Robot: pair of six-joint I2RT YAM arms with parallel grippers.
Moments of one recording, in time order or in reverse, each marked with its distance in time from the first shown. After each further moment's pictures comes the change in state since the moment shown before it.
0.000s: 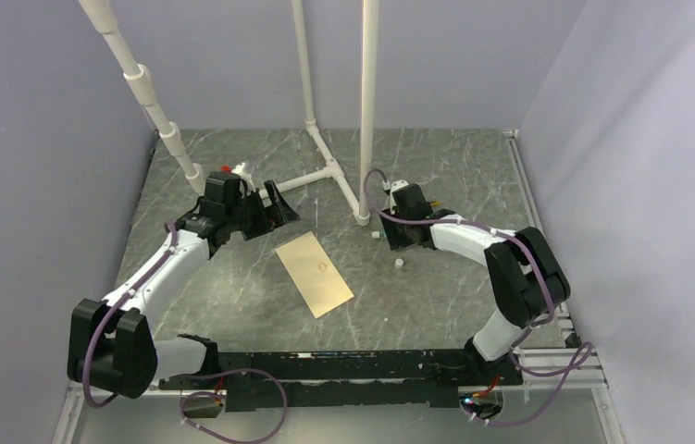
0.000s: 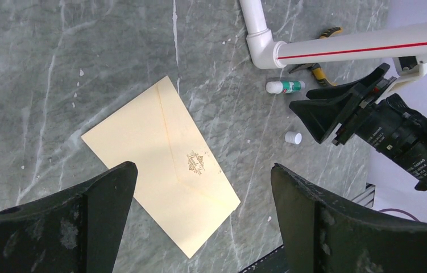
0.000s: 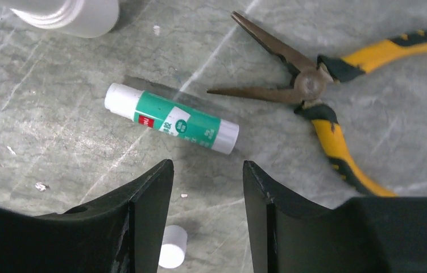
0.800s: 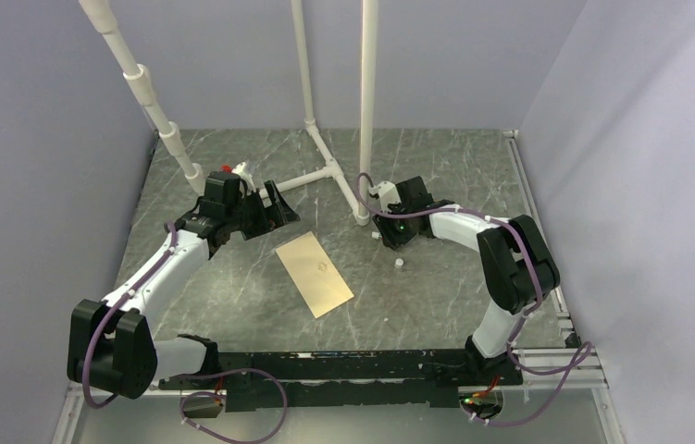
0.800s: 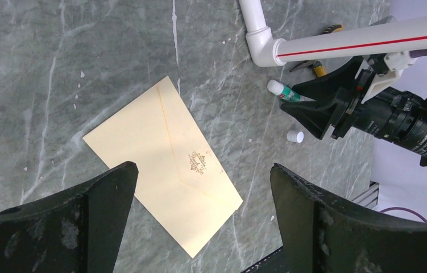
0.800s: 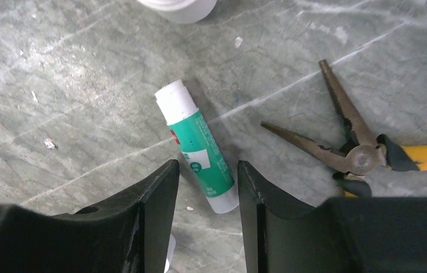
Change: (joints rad) left arm 0.000 -0.004 0.000 0.000 0.002 0.018; right arm -0.070 0.108 0.083 -0.032 -0.337 -0.389
